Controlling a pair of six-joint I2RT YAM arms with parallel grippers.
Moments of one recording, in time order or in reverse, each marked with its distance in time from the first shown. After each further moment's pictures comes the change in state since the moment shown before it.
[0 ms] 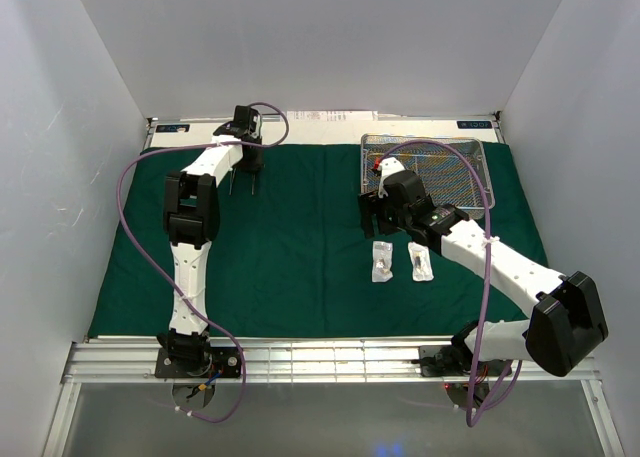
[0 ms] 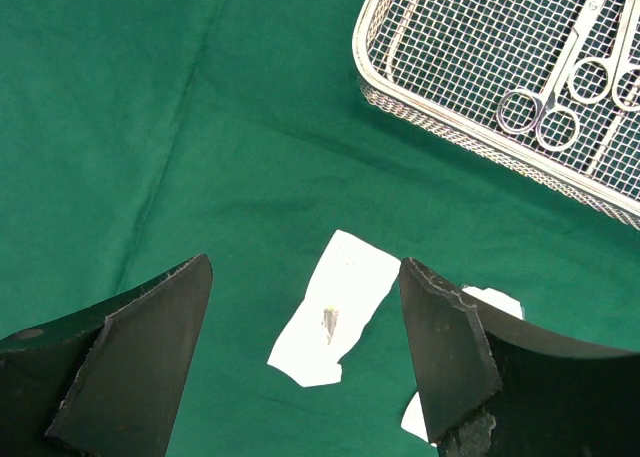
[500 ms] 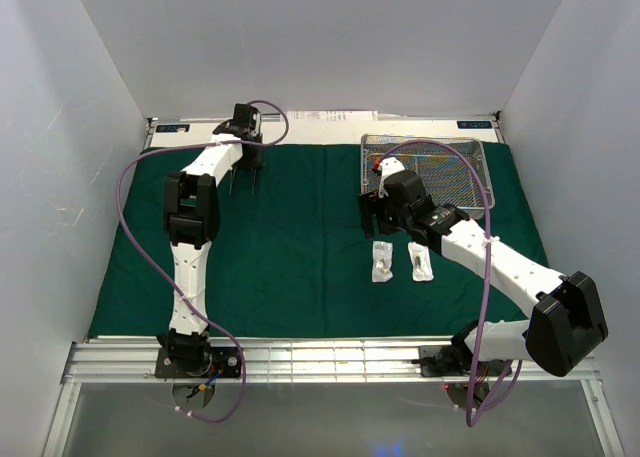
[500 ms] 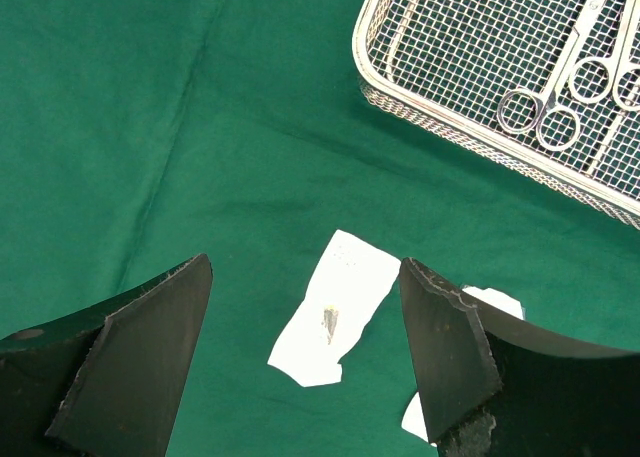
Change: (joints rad) left arm 0.000 0.000 0.017 -0.002 -0.010 0.002; right arm -0.006 0.000 0.000 0.000 -0.003 0.001
